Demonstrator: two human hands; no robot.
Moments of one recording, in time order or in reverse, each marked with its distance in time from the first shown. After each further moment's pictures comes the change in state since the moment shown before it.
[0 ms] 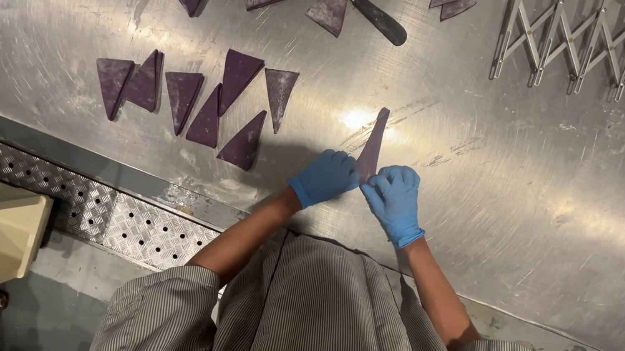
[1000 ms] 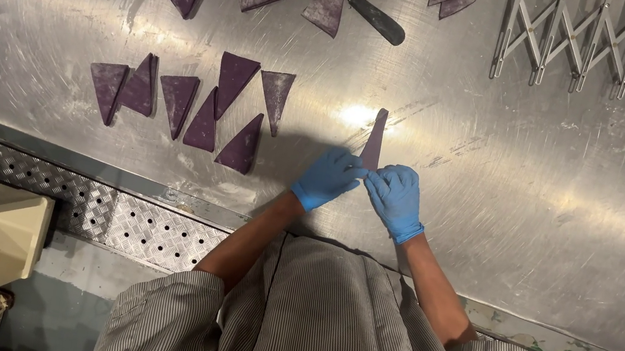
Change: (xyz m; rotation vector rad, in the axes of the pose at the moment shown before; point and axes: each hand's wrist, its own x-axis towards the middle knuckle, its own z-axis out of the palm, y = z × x) left_hand 0.002 0.002 0.005 -0.434 0.207 -0.144; right_hand 0.010 0.010 0.006 -0.148 0.107 -0.145
